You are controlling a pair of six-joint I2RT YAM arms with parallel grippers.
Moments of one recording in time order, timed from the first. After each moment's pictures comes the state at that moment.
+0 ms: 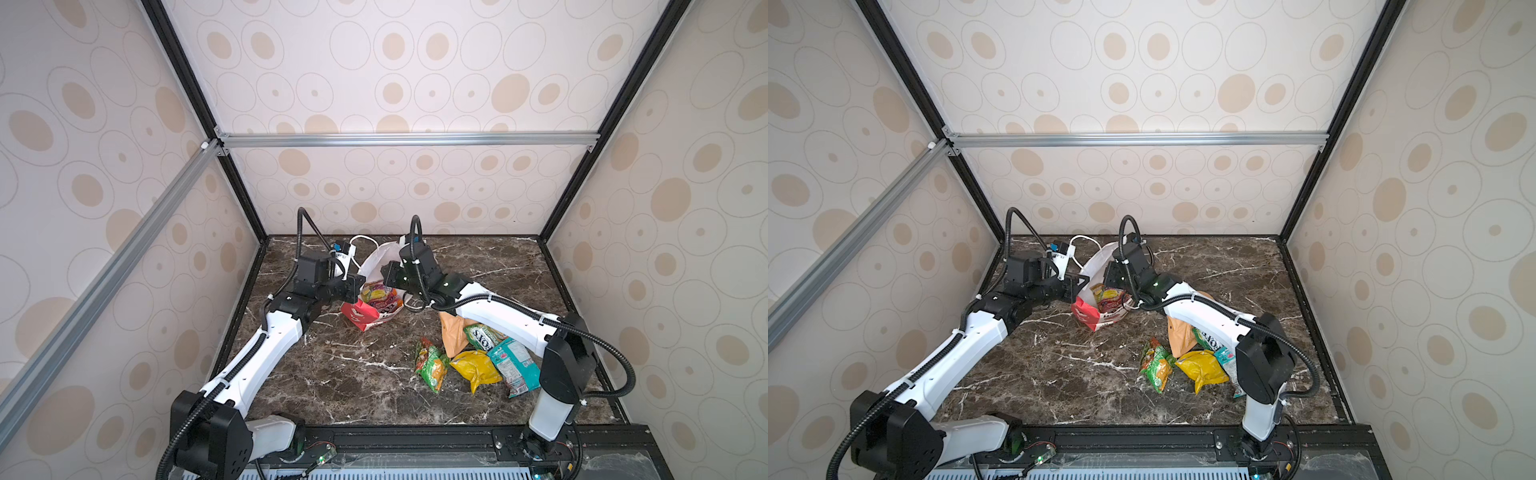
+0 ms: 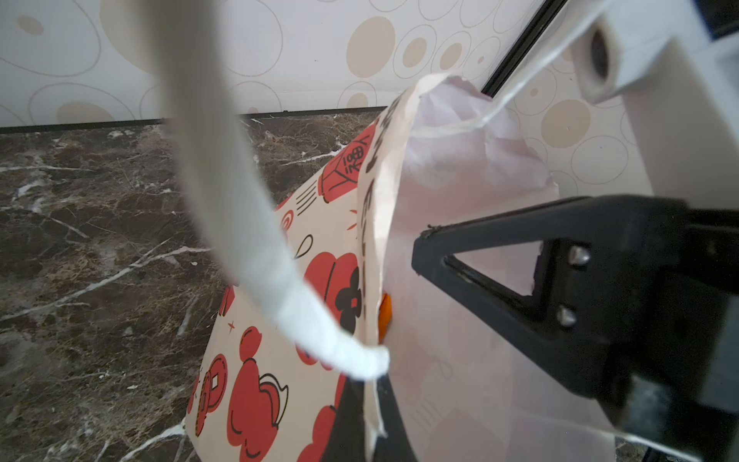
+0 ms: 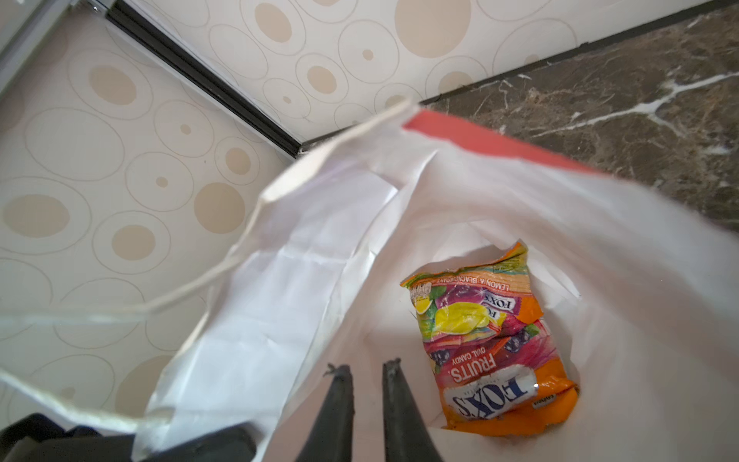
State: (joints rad) left arm -0.31 1.25 1.01 -0.30 0.35 -0.16; right arm 0.80 1.78 1.50 -0.23 0.10 0.80
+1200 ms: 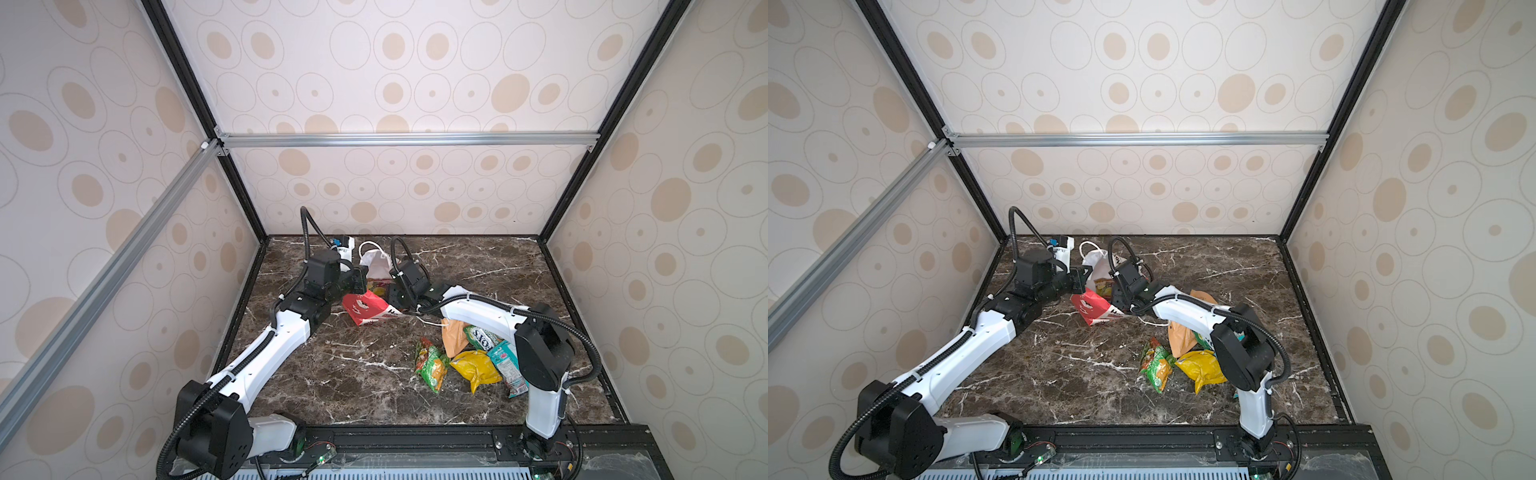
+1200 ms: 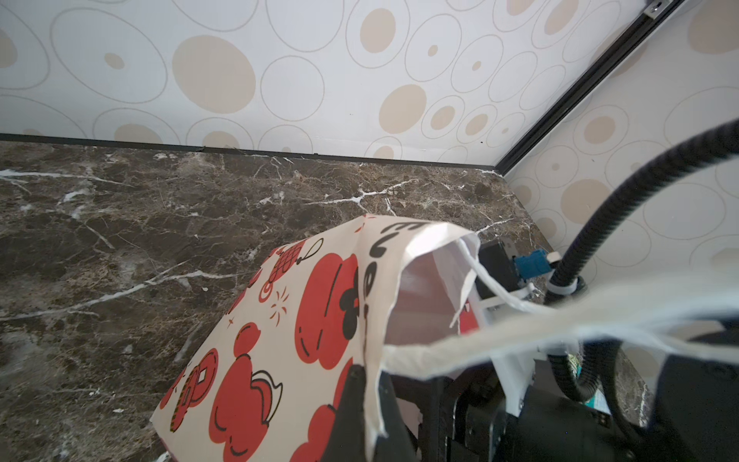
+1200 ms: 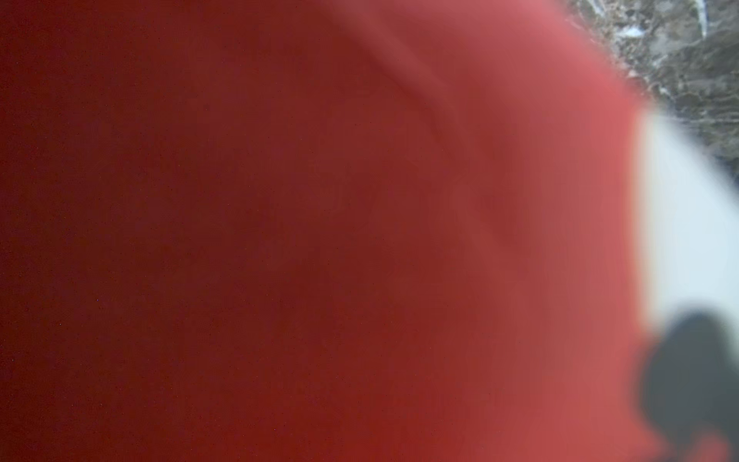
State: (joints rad) left arm -0.38 1.29 1.02 -0.15 0.14 -0.34; right arm 0.80 1.91 1.47 -0.39 0.17 0.70
